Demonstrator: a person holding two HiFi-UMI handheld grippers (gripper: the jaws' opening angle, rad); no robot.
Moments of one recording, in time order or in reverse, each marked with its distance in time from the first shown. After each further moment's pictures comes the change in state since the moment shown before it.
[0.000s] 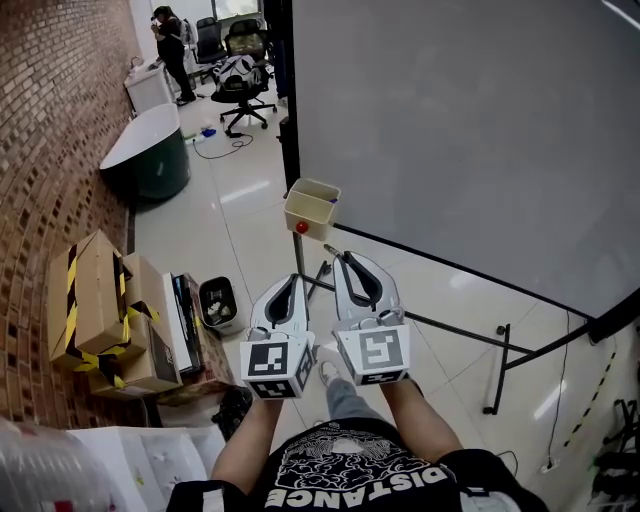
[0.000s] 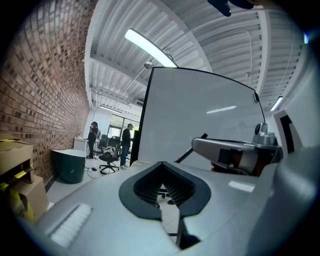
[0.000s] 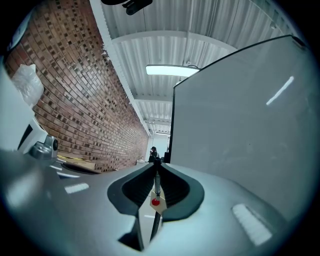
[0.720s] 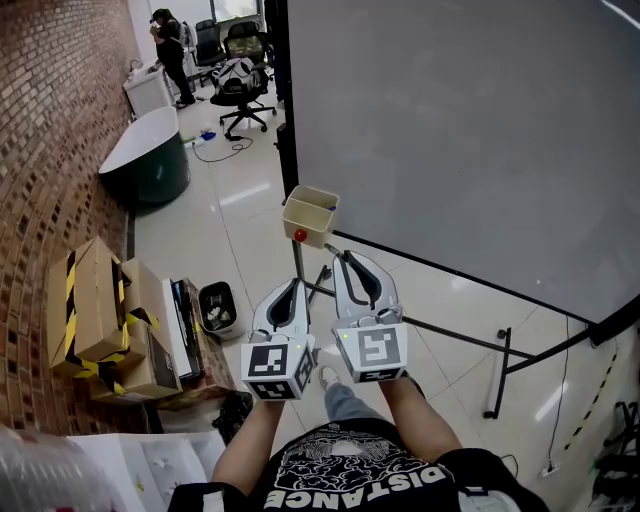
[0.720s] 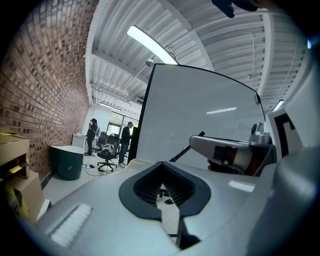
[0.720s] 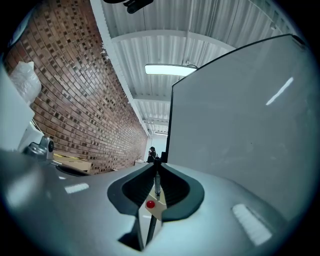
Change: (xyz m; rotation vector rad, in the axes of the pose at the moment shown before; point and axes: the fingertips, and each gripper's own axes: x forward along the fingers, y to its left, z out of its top) left arm 0.020 0.002 -0.009 -0.031 0.017 -0.013; right arm 0.020 -0.014 -0.007 -0.002 -0.003 -0.013
